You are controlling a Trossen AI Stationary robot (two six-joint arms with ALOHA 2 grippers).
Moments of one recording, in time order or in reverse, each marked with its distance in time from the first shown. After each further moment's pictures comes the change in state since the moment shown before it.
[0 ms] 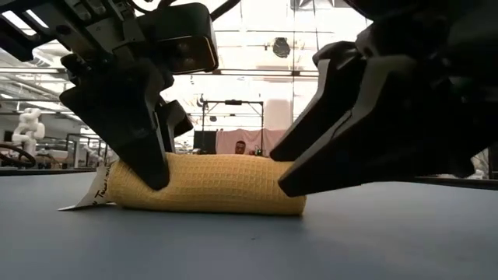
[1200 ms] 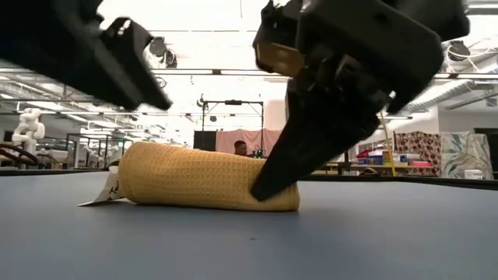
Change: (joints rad) left arm -0.250 -0.123 -0.003 -0.018 -0.588 0.082; right arm -0.196 -0.029 0.004 -0.135 -0.400 0.360
